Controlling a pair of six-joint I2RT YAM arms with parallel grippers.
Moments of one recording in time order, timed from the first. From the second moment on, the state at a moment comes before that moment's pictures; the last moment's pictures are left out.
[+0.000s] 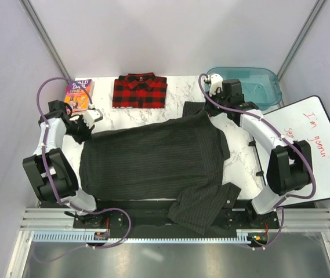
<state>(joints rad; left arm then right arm) 0.35 1.58 1.22 -0.88 0.52 1.20 0.27 1.66 1.31 -0.25 -0.26 -0.10</state>
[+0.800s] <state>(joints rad) 0.36 1.60 1.05 -0.79 0.42 1.31 0.33 1.75 1.12 -0.39 -0.29 -0.24</state>
